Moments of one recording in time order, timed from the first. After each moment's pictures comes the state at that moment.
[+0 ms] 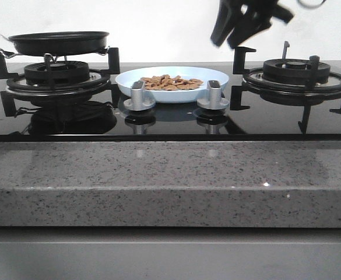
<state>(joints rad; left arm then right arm) -0.22 0.78 -0.87 0.11 0.78 -0.18 0.16 2.05 -2.06 0.46 1.06 -0.27</state>
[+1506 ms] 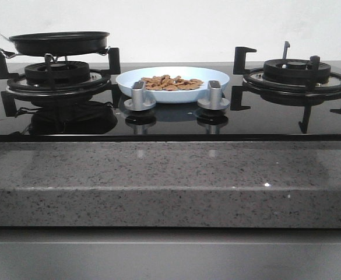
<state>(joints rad) -0.22 0.78 -0.87 0.11 0.78 -0.18 0.16 0.80 -0.82 0.34 0.84 -0.27</state>
